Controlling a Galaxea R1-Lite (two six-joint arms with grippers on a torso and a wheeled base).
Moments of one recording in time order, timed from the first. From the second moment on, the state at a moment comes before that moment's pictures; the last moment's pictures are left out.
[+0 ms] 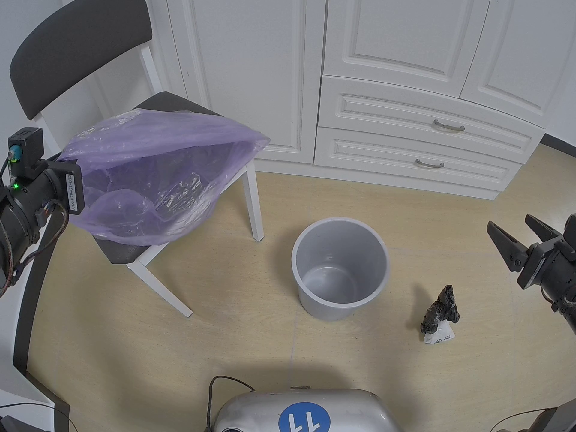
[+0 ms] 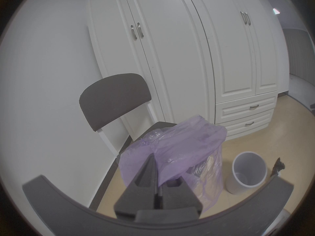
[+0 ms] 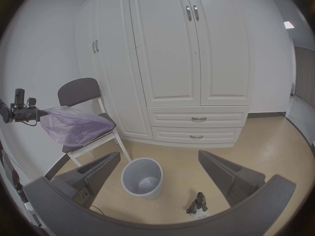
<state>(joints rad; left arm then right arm) -0.35 1.24 -0.73 -0.55 0.46 0.25 0.42 1.13 -0.30 -0.87 -0.25 0.05</state>
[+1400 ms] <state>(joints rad) -0.50 1.22 -0.87 -0.40 0.44 0.26 0.54 1.15 -0.54 -0.52 -0.22 -0.19</state>
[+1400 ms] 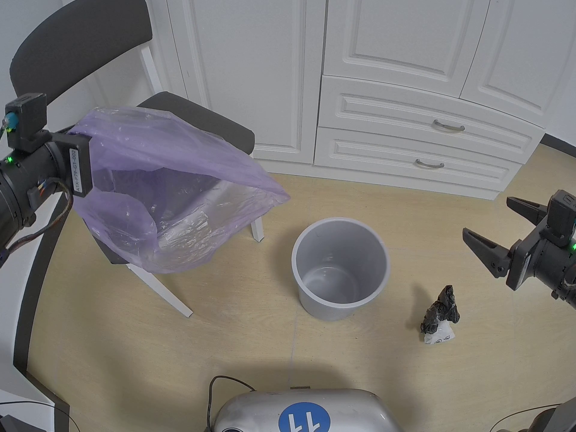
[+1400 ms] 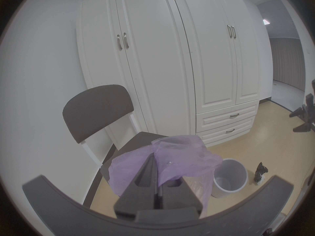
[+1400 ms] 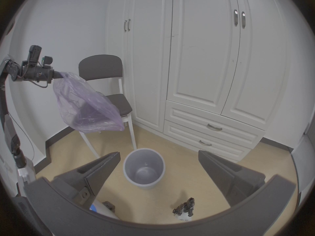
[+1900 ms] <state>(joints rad) -0.59 1.27 -1.11 -0.26 0.44 0.31 0.63 1.26 -0.51 -0.56 -0.19 0.26</state>
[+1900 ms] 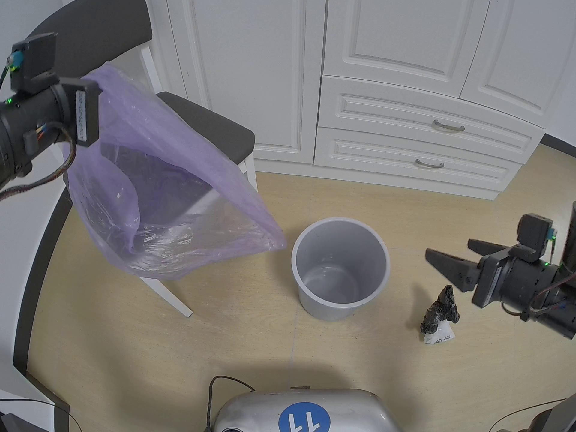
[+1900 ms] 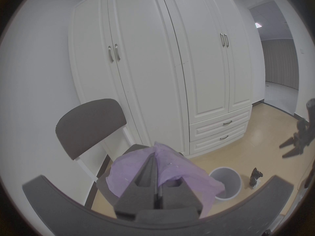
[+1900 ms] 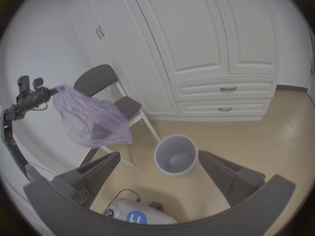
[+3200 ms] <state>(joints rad) -0.66 1.37 -1.30 -0.24 0.48 0.33 1.17 2.01 -0.80 -0.89 -0.43 0.58</state>
